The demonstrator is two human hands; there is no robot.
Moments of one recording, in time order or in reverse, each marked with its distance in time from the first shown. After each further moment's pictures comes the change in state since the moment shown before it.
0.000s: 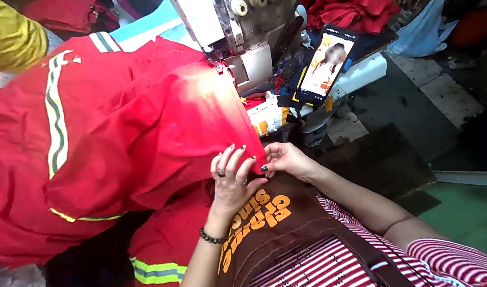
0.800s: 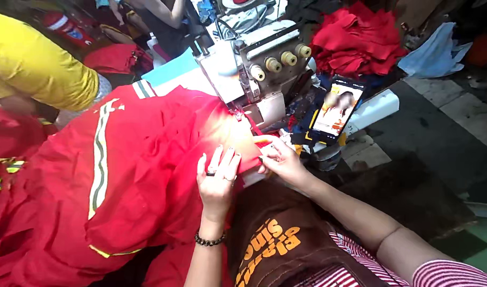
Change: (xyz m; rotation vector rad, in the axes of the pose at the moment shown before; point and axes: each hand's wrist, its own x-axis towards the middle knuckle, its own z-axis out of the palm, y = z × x) left_hand 0.083 -0.075 -0.015 0.293 0.183 0.088; right_hand 0.078 -0.051 0.007 -0.125 0.177 -0.474
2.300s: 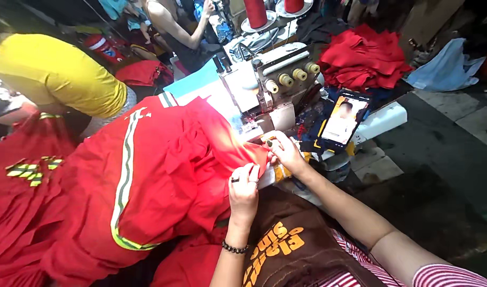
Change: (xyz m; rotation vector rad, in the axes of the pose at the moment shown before) left_hand -0.017 0.036 0.010 -0.032 -0.116 -0.153; right_hand 0.037 0.008 -0.002 -0.191 0.045 0.017
